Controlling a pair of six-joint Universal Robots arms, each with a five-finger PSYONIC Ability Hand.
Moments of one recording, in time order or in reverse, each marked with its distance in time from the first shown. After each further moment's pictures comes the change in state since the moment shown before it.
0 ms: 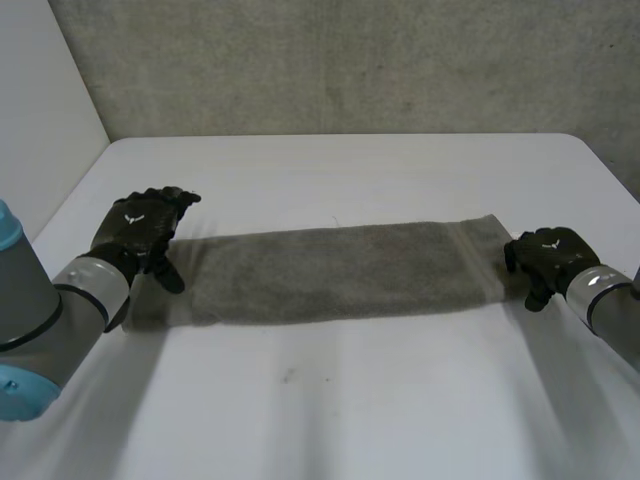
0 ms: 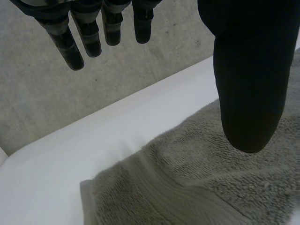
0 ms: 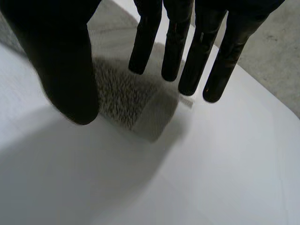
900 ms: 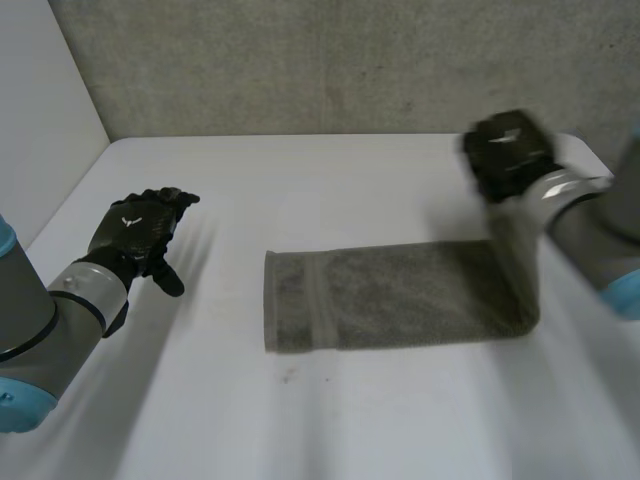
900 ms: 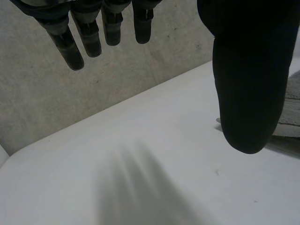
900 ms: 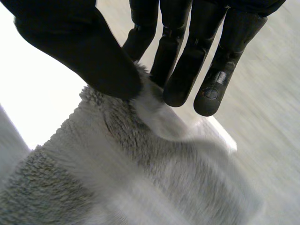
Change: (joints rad) left arm -0.003 0.038 -0.044 0.018 -0.005 -0.015; right arm 0.203 -0.070 -0.297 -0.001 0.001 -0.009; left_hand 0.000 0.000 0.000 0.000 0.000; right_hand 0.681 0.594 0.598 0.606 0.604
